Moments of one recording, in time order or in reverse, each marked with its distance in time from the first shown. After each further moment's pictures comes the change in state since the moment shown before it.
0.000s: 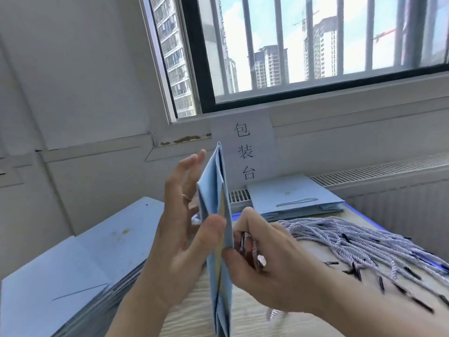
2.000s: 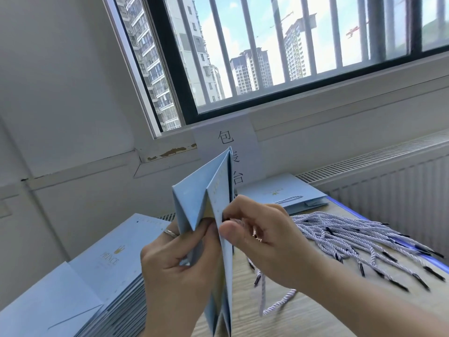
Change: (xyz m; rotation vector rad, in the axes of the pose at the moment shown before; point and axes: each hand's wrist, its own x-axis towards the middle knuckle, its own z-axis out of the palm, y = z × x) left_hand -0.010 0.008 0.033 0.359 0.389 0.089; right_hand 0.002 0.014 -0.016 -0.082 0.224 0.026
